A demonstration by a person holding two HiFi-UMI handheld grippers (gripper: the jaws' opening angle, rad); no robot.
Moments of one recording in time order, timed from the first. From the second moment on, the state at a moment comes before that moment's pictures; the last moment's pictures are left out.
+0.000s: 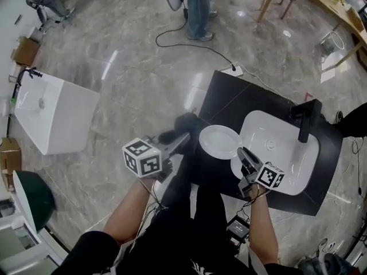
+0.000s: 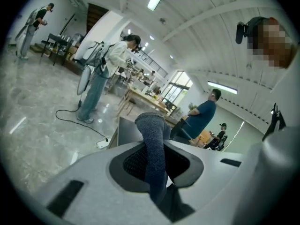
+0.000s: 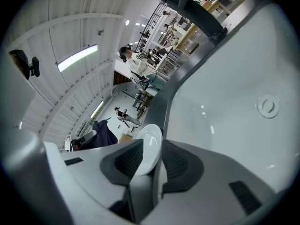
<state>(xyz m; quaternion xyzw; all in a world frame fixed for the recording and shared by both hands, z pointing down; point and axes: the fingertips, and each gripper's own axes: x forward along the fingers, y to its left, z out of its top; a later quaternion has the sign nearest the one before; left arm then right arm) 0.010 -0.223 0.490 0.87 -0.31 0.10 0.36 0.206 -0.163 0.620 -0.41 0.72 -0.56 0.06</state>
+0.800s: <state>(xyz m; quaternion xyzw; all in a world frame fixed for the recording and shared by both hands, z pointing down) -0.004 -0.076 0.335 0.94 -0.20 -0.05 0.26 0.185 -0.055 0.358 -0.41 0.86 -0.25 0.14</state>
